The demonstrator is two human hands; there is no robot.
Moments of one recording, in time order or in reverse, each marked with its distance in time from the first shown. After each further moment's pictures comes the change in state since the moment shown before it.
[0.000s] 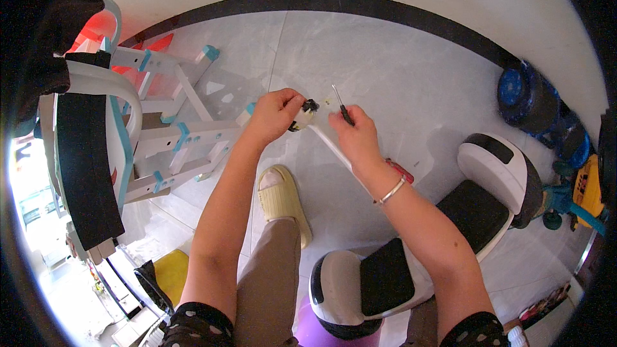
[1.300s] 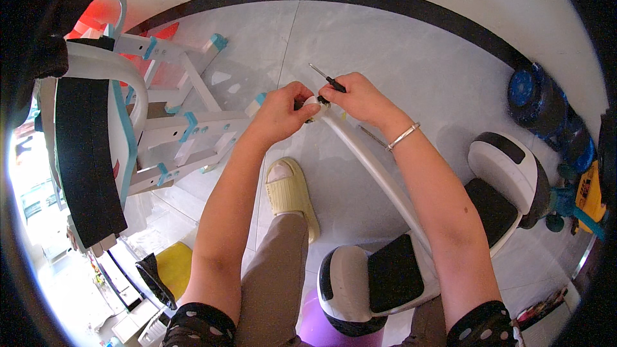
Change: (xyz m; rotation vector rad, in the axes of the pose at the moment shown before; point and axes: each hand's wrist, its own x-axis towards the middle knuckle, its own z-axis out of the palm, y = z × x) left_hand -0.016 -0.002 -0.003 -0.039 0.010 0.074; right_hand 0.070 -0.027 -0.006 -0.373 -0.532 -0.211
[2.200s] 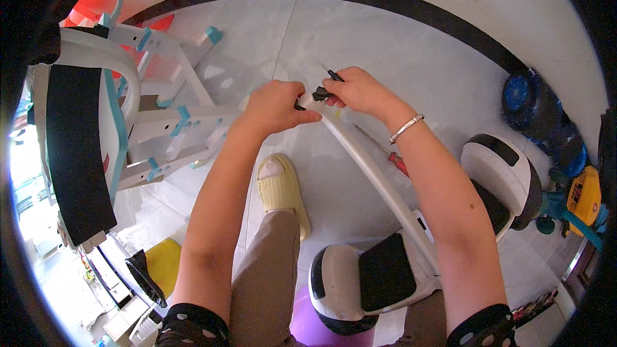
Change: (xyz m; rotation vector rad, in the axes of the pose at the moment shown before) left_hand 0.006 0.015 -0.006 0.459 -0.103 0.066; right_hand 0.007 -0.001 -0.011 0.008 -0.033 0.131
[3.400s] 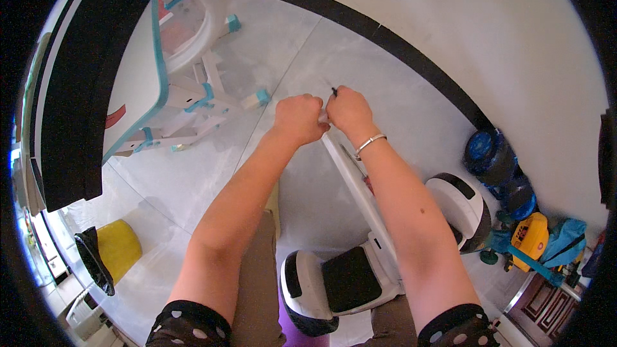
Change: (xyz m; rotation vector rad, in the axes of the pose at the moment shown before) left_hand -0.006 -0.001 0.025 -0.053 0.304 -0.096; right_hand 0.009 -0.059 0.039 -0.706 0.211 0.182
